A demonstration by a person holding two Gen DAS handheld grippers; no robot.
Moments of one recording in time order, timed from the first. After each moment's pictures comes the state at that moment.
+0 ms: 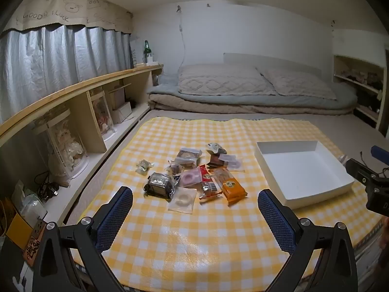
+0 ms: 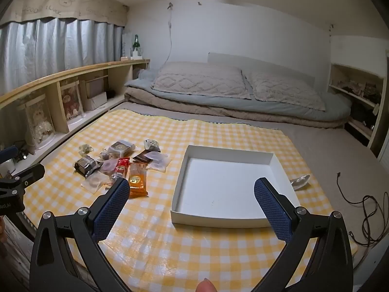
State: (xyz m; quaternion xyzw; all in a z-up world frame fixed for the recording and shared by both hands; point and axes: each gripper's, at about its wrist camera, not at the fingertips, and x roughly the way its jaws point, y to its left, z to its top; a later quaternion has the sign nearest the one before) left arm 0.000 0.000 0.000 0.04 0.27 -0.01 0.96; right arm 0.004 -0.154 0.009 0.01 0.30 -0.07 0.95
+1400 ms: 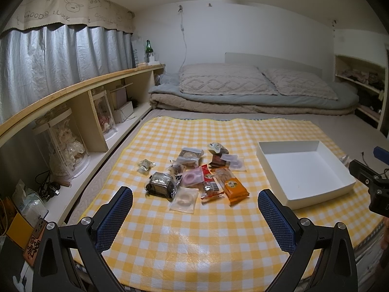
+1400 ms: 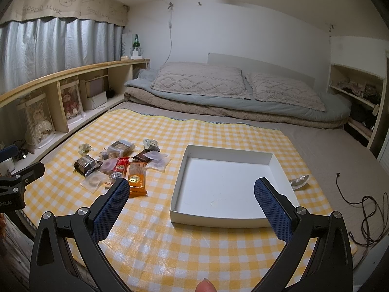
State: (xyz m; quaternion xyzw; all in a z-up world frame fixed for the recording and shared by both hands) left arm 0.000 0.001 0.001 0.04 0.27 -0.01 0.96; right arm 0.002 -0.155 0.010 0.01 0.30 -0.07 0.95
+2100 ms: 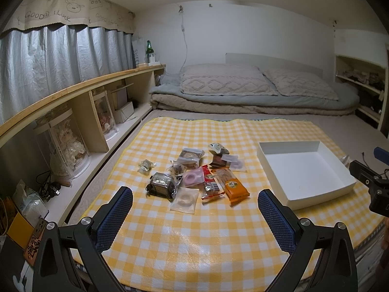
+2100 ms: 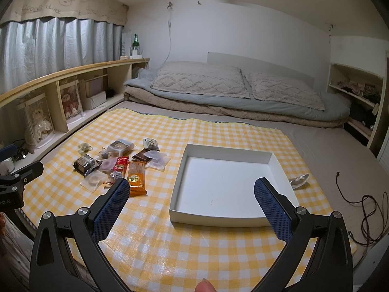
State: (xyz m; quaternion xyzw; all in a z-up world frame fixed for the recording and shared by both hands) left arm -0.004 0.002 0.001 0.04 0.27 -0.01 0.96; right arm 0.002 -0.156 0.008 0.01 0.30 -0.07 0.95
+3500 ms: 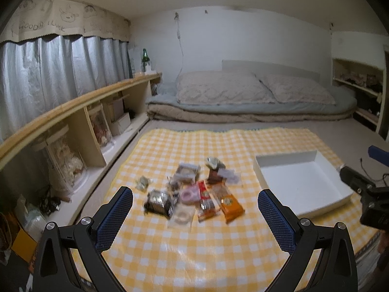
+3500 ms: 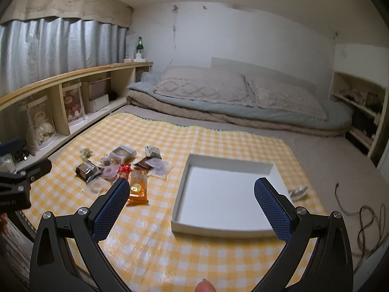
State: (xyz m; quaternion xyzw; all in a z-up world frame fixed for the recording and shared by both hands) left arm 0.020 -0.012 0.038 0.04 0.25 -0.01 0.97; right arm 0.021 -0.149 0.031 -0.01 0.29 -0.06 0.95
